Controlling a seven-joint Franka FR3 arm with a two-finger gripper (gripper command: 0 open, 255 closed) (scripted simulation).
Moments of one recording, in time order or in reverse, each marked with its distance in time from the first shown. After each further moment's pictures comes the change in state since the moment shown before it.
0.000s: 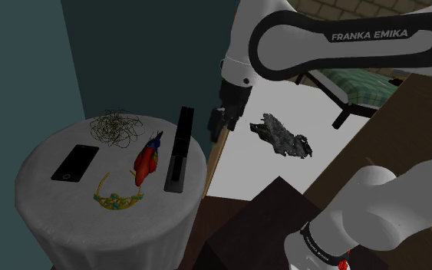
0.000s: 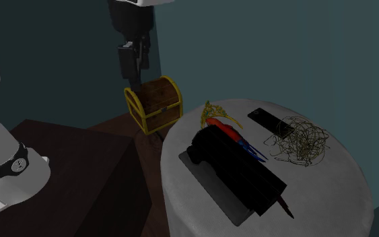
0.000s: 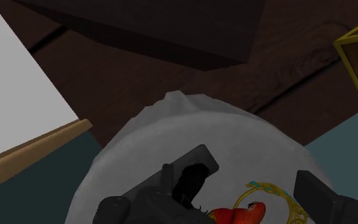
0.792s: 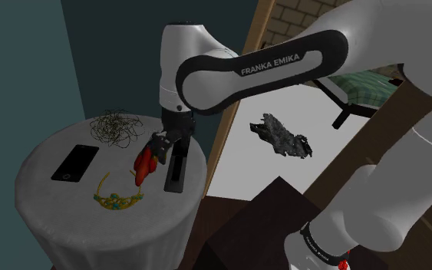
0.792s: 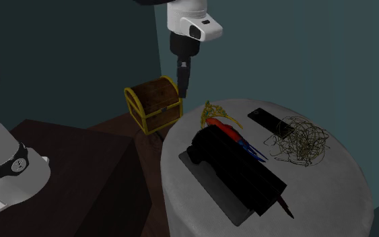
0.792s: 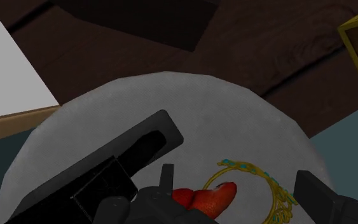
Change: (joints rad) arm 0.043 0.436 0.150 0.220 -0.120 0.192 0.228
